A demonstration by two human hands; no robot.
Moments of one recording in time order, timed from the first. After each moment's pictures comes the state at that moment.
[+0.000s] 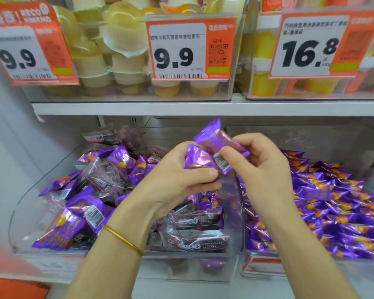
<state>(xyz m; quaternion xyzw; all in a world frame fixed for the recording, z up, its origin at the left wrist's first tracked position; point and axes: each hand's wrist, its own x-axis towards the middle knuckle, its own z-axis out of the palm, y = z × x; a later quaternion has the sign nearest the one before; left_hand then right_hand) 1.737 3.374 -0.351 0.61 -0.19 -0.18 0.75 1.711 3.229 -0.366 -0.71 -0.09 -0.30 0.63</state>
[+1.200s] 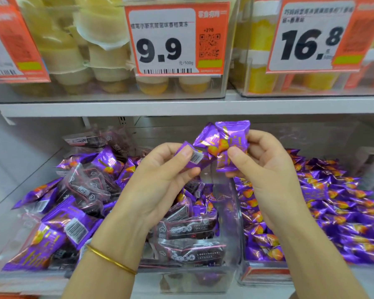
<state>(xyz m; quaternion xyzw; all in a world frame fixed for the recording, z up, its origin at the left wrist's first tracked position) 1.748 3.370 -0.359 0.53 -0.11 -0.10 0.83 1.715 3.218 -0.366 -0.63 -0.06 -0.22 0.74</state>
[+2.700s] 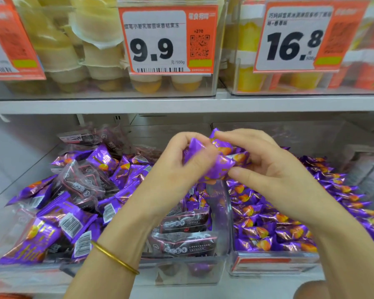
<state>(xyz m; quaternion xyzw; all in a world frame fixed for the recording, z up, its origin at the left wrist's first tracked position) 1.732 3.356 -0.354 0.66 -0.26 -0.08 0.70 1.697 3.180 -0.355 -0.82 -0.21 -0.15 0.51</state>
